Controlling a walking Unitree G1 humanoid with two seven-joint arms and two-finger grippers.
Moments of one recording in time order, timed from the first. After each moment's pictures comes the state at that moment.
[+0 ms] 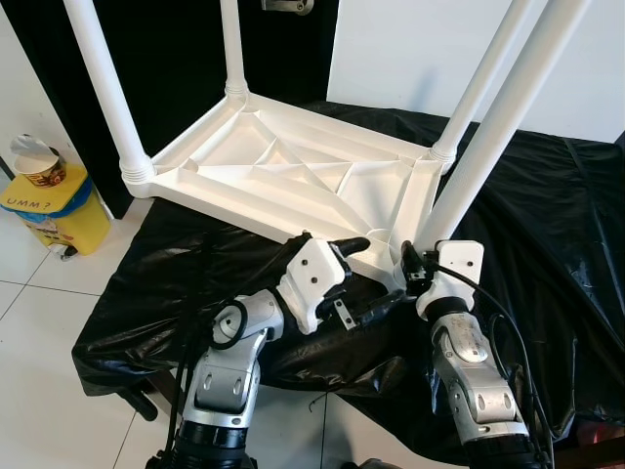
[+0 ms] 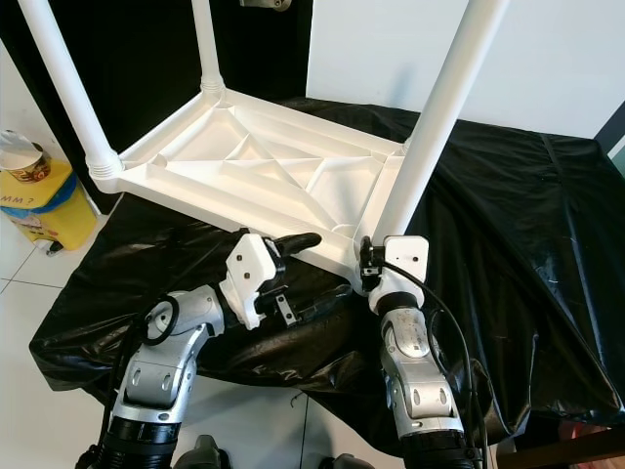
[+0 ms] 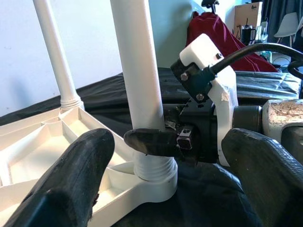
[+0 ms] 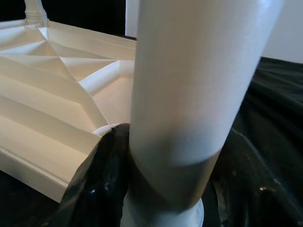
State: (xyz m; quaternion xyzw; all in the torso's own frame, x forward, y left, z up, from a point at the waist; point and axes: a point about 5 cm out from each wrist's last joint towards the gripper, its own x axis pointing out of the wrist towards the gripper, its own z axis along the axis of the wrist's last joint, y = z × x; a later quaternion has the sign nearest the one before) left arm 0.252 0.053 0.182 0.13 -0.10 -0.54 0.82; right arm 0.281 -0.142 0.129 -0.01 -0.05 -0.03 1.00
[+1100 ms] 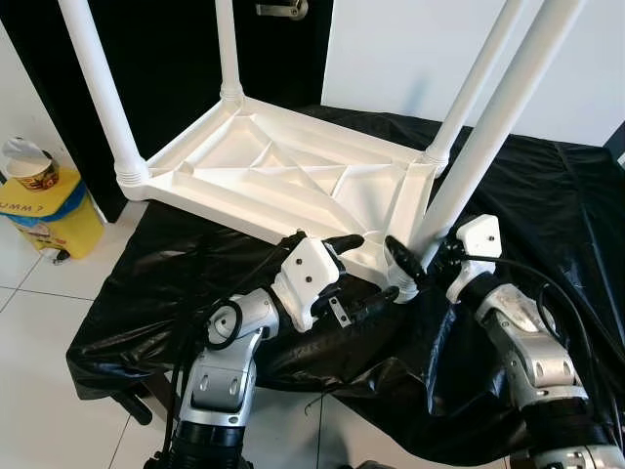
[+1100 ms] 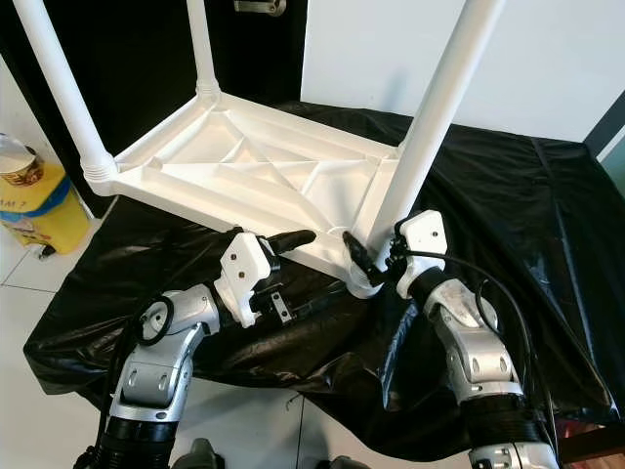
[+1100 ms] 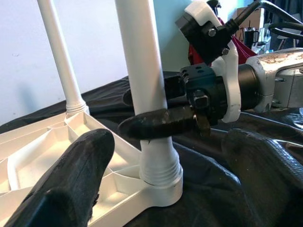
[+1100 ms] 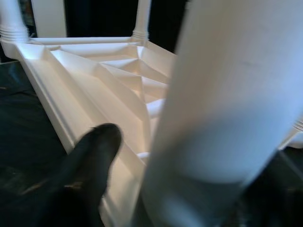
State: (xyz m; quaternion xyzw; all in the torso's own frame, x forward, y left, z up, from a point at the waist) left arm 0.255 0.058 0.183 0.14 -0.10 -0.53 0.83; right arm 0.299 -0.172 0.152 -0.07 -0.09 0.24 0.96
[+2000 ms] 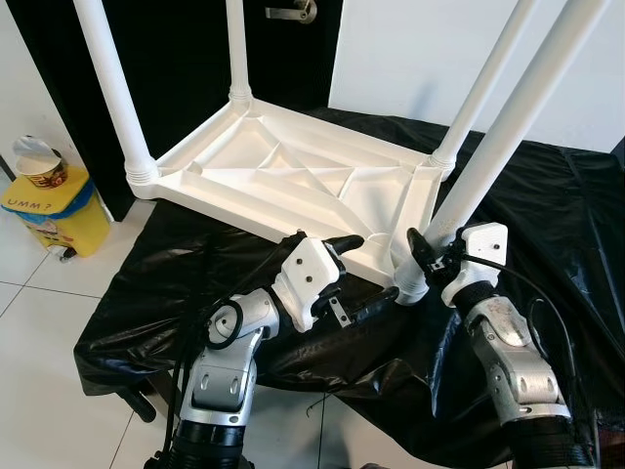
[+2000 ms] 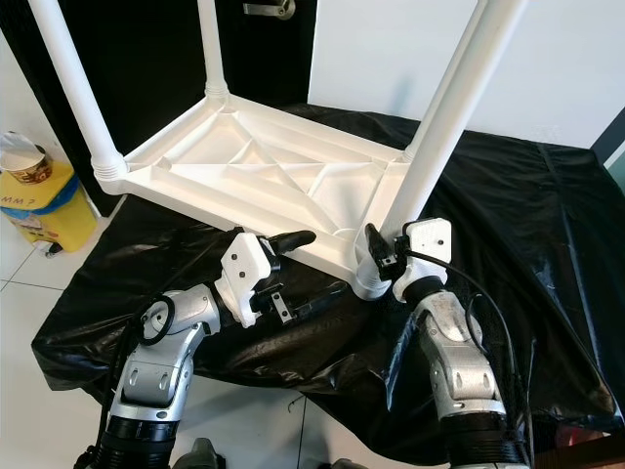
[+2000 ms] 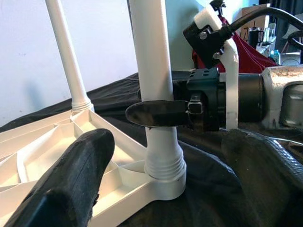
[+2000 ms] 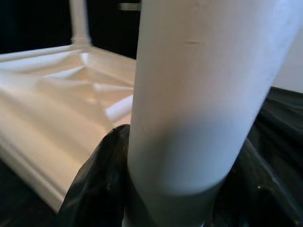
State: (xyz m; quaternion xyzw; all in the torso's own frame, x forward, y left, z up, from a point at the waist) left arm 0.255 0.058 0.182 0.14 -0.10 -0.53 0.83; right arm 0.289 -0.164 0.145 -0.01 -0.09 0.06 0.99
